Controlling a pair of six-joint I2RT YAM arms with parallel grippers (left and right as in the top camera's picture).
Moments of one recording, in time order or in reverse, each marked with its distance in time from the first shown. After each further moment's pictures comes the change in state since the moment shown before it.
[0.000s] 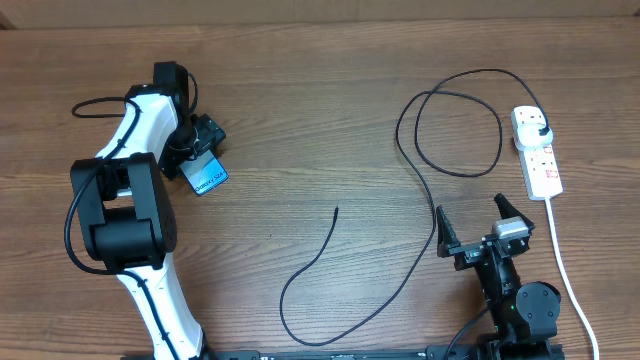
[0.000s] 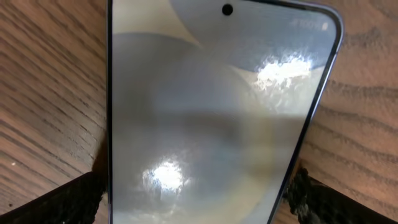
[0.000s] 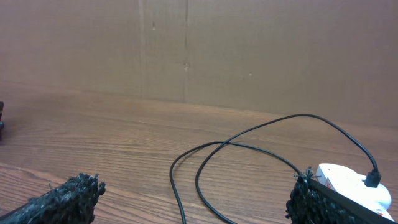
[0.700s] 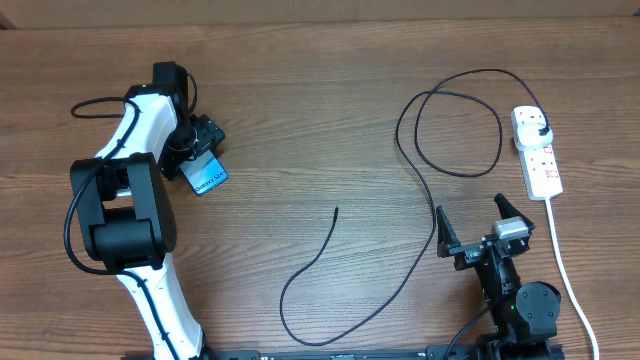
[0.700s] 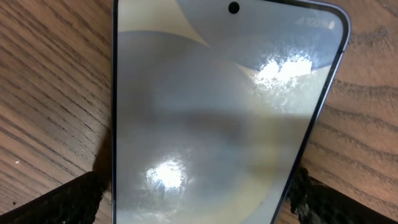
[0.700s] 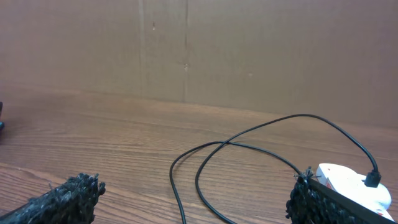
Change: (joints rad) left arm 0.004 0.000 0.000 -0.011 0.000 0.000; right arm 0.000 0.000 0.000 0.000 0.000 0.000
